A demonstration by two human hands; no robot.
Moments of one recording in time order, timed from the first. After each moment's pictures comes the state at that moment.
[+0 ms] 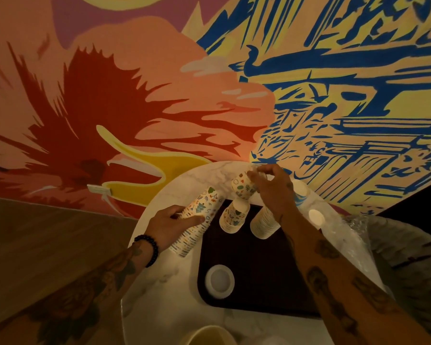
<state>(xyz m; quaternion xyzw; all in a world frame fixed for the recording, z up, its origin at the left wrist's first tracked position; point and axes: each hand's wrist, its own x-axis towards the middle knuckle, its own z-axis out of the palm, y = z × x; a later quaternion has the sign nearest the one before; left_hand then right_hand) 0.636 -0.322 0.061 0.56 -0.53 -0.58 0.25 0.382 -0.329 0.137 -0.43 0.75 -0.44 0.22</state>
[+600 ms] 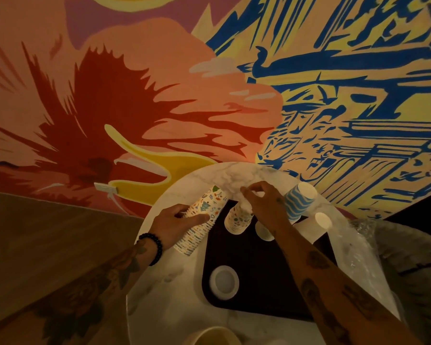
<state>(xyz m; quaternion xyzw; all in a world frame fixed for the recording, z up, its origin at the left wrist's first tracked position) 0.639 -0.322 0.066 0.56 -0.51 -0.59 0.26 0.398 -0.318 0.107 -0.46 0.78 -0.35 0.25</state>
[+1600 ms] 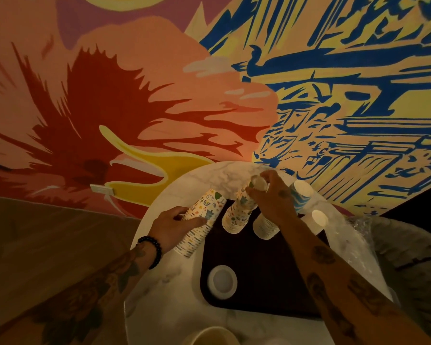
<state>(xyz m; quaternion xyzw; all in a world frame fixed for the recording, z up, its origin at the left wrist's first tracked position) 0.635 -0.320 0.059 0.56 -0.53 -0.59 0.26 0.381 -0.320 0.122 -0.49 0.79 -0.32 0.20</state>
